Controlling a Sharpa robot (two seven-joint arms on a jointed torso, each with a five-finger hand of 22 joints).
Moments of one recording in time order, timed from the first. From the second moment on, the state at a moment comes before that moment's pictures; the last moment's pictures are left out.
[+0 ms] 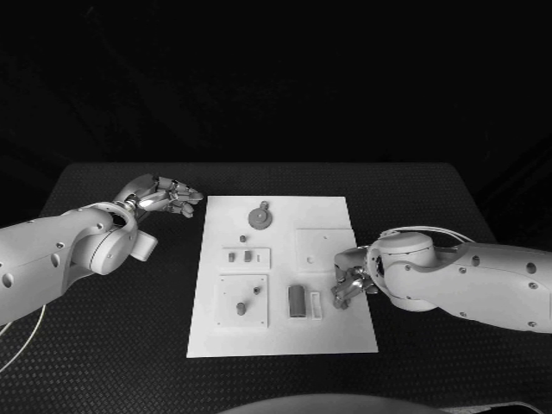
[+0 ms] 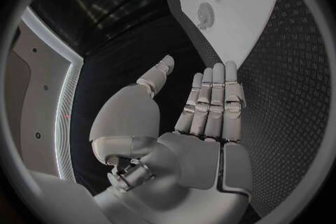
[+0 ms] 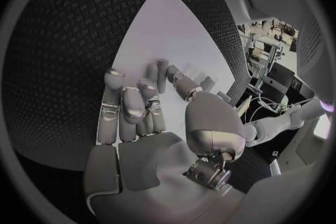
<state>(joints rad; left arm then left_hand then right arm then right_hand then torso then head) 1.22 -0.81 -0.12 1.22 -0.43 -0.24 0.21 1.00 -0.11 0.45 -0.24 0.06 0.85 0.19 0.25 0.52 1.07 0.16 0.07 0.24 0.90 0.11 0.52 0.58 0.05 1.00 0.01 0.07 0.94 1.20 -0.86 -0.23 1.66 -1.40 0.17 -0.55 0.84 -0.03 0.65 -0.29 0.05 1.12 0.03 0.20 0.72 1.22 -0.03 0.99 1.25 1.29 -0.13 1.43 0.89 0.25 1.22 -0.03 0.80 1.31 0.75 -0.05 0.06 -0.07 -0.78</state>
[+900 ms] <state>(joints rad) 1.22 -0.81 -0.12 1.22 -0.43 -0.24 0.21 1.00 -0.11 0.45 -0.24 0.06 0.85 0.19 0.25 0.52 1.07 0.16 0.07 0.24 0.90 0.11 0.51 0.58 0.05 1.00 0.01 0.07 0.94 1.21 -0.92 -0.24 1.74 -1.03 -0.03 -0.56 0.87 -0.02 0.65 -0.29 0.05 1.10 0.05 0.21 0.72 1.22 -0.03 1.00 1.25 1.29 -0.13 1.43 0.89 0.25 1.21 -0.03 0.81 1.31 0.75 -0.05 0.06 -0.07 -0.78</state>
